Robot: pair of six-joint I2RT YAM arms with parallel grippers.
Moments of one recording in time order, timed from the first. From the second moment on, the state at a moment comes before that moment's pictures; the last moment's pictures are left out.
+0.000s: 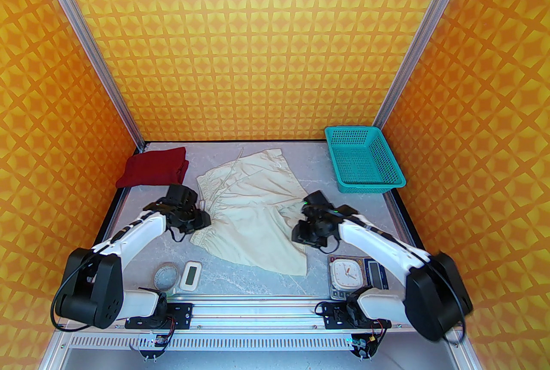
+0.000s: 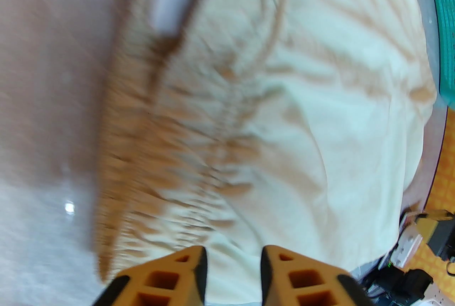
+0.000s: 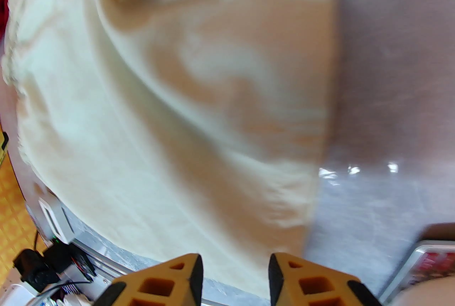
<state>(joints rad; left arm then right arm) -0.21 1.39 0.76 -0.54 0.38 -0.50 0.47 1.41 0.81 -0.70 -0.27 0.64</state>
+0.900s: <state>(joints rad) -0.15 1.32 0.61 -0.48 0.32 -0.57 0.44 1.49 0.94 -0.83 0.00 0.53</state>
